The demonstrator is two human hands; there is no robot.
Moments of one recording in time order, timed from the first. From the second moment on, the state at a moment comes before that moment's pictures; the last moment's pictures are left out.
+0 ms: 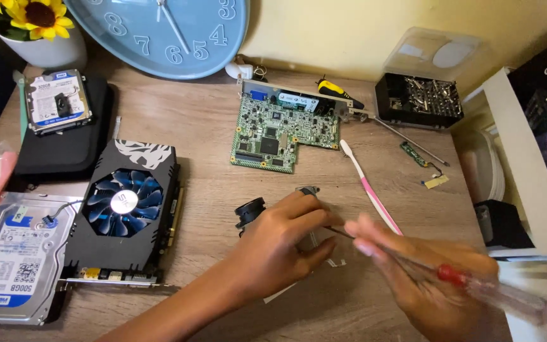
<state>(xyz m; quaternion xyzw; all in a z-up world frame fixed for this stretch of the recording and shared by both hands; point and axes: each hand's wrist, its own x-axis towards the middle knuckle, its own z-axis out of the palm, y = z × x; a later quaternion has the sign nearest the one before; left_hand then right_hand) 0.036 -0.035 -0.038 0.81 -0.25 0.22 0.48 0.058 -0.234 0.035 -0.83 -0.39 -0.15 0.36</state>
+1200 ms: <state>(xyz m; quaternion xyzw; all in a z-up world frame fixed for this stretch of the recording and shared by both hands) 0.035 -0.042 -0.053 0.94 -0.10 0.22 0.22 0.064 -0.218 0.036 -0.83 -0.36 -0.05 0.43</state>
